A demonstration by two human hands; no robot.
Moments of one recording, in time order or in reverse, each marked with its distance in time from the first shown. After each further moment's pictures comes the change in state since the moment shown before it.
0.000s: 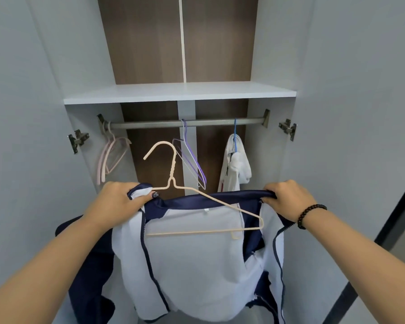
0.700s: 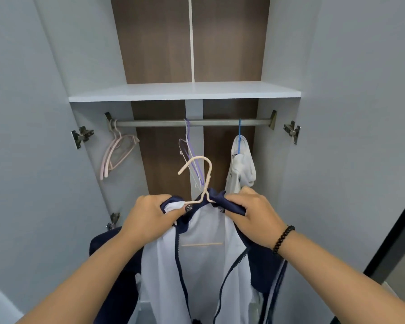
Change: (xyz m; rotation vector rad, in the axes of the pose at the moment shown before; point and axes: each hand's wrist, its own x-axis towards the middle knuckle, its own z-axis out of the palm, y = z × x) left_hand -0.022 0.079 0.081 -0.153 0.021 -0.027; right_hand -0.021 -0.032 0.008 0.562 0.147 -0.435
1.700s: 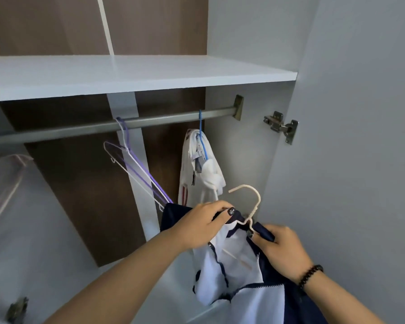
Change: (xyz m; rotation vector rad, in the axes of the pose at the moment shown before) left_hand 0.210 -0.065 0.178 -0.301 -0.763 0.351; right_hand 0.043 0.125 0.060 0.018 0.234 0.952
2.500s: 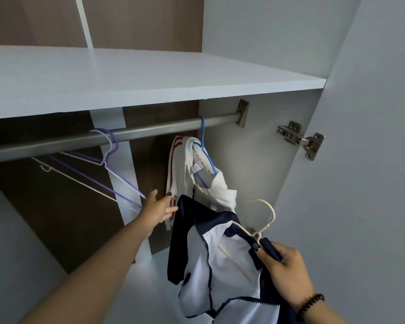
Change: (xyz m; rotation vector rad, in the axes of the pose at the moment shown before) left_hand 0.070 -0.146 -0.087 -0.746 0.356 -0.659; right_hand 0.043 0.003 0.056 0.263 0.185 0.190
